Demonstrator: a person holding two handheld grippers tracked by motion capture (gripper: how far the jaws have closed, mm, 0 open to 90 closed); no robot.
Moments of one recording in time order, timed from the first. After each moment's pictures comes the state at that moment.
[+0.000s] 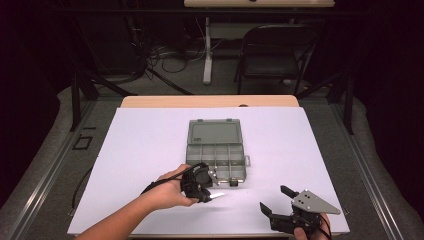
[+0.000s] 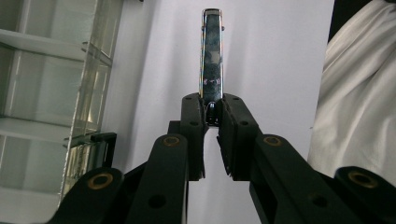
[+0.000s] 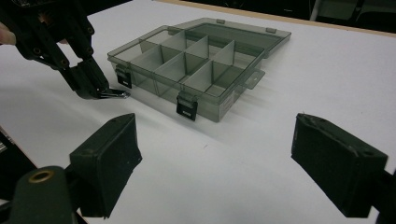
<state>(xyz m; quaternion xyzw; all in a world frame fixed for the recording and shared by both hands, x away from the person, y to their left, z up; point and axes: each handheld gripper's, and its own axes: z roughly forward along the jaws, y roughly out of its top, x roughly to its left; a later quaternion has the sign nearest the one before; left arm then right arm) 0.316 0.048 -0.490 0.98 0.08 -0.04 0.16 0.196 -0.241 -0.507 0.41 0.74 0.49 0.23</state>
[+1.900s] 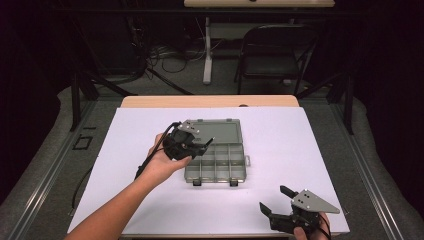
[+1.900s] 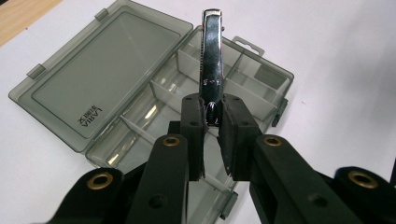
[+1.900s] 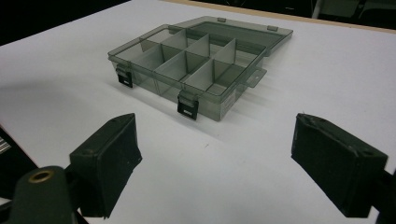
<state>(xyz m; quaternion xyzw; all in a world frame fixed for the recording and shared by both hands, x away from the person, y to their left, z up) 0.373 0.093 -0.433 0.89 0.27 0.07 0.35 0.198 -0.241 -0.508 0.41 0.74 0.49 0.23</state>
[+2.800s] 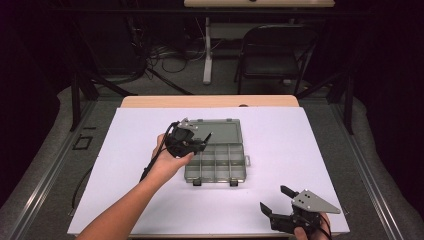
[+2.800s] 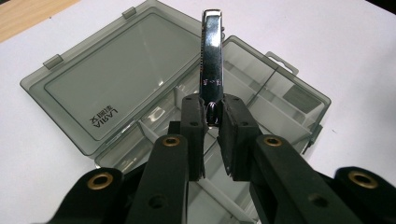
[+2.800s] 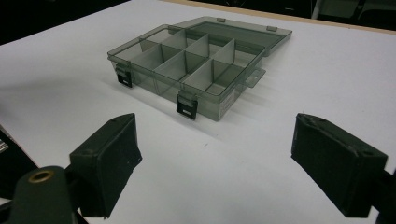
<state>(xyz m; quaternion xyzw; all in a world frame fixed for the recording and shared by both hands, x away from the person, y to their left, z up) 0.390 0.093 -0.456 0.86 0.33 0.08 0.37 0.198 -0.242 -0.508 0.41 0.73 0.49 0.23</state>
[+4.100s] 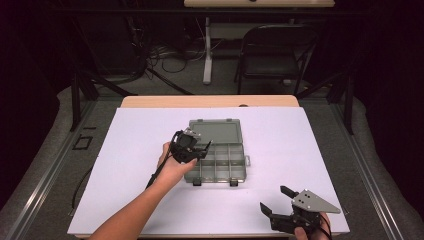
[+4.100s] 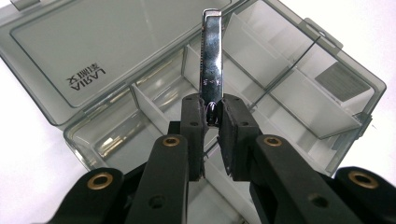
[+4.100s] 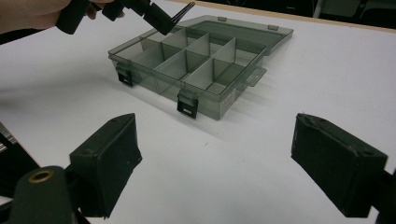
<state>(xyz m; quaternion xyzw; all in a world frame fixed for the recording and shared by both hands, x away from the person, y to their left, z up) 0.399 0.086 -0.502 0.86 0.37 0.06 0.34 0.198 -0.242 -0.509 0.41 0.74 0.49 0.23</state>
